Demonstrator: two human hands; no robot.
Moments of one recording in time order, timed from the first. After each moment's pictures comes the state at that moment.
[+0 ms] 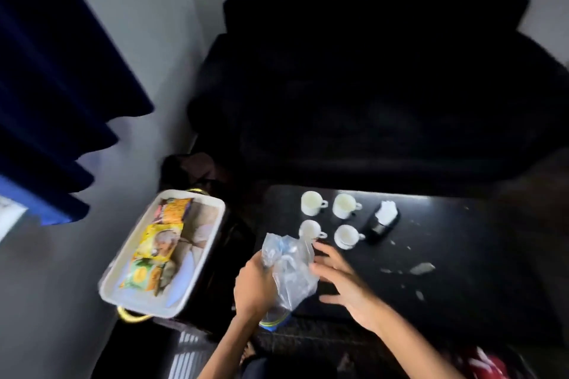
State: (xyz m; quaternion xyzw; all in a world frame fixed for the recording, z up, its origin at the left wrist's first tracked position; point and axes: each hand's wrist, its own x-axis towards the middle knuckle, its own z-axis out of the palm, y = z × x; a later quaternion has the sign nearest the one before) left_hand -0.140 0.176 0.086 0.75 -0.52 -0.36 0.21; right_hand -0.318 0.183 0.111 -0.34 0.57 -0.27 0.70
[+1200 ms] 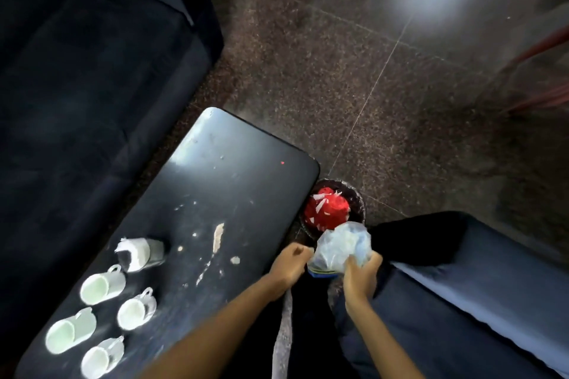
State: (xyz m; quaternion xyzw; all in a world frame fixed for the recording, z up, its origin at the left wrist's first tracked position) left_hand -0.626 0.265 -0.035 0.37 -0.66 -0.57 -0.33; right_hand -0.641 0.403 -0.057 0.40 0.79 -0.44 0.16
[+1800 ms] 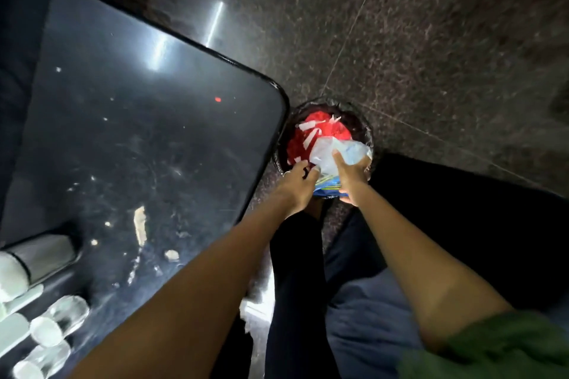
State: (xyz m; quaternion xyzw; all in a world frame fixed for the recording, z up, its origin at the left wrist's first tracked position) left_hand -0.778 0.319 -0.252 0.36 -0.69 -0.46 -0.43; right_hand -0.813 0.437 -0.333 0.43 0.71 -0.37 0.42
